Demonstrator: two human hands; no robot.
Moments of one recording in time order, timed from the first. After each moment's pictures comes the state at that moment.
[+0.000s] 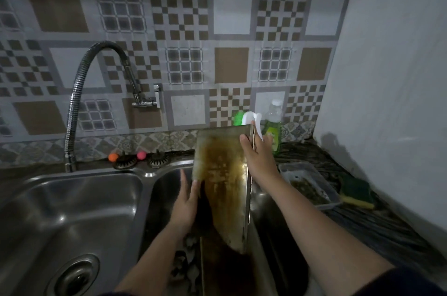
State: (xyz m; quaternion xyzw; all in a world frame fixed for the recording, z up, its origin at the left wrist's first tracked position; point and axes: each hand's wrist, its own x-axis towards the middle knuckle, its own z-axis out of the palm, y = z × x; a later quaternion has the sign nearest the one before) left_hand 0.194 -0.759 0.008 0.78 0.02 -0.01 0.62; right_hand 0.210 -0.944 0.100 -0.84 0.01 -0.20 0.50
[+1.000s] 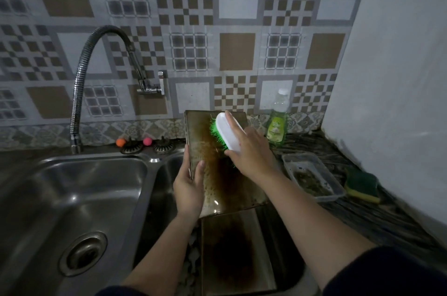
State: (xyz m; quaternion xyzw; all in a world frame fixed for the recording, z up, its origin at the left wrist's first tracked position) left_hand 0.173 -0.794 0.026 0.70 -0.02 0.23 0.67; right_hand 0.202 -0.943 0.097 -0.95 -0.12 -0.22 0.18
